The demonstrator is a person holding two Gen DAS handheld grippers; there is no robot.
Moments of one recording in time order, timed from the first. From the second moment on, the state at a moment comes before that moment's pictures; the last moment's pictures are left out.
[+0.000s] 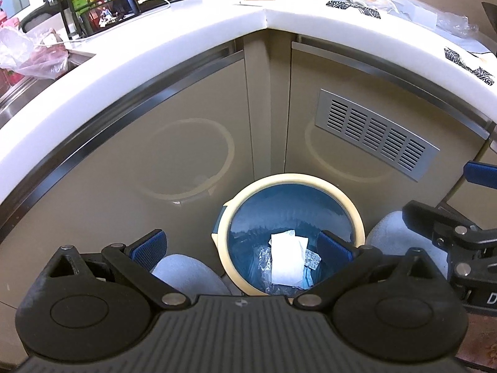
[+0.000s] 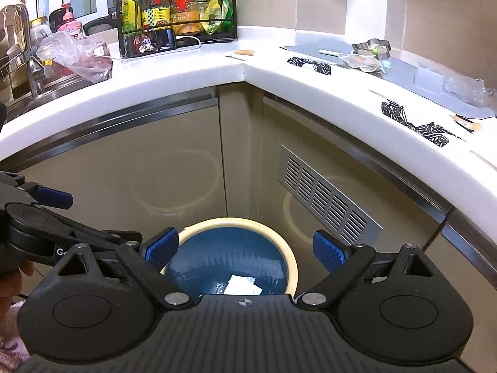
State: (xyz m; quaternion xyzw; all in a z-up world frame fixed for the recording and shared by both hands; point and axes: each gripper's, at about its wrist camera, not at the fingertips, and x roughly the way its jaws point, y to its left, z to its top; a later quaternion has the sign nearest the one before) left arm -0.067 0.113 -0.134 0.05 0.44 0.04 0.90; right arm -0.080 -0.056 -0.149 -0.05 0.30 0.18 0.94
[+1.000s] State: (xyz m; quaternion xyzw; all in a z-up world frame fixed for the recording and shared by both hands) left arm -0.032 0.111 -0.115 0.02 0.49 0.00 0.87; right arm -0.041 -0.063 -0.121 -0.04 0.29 0.18 0.94
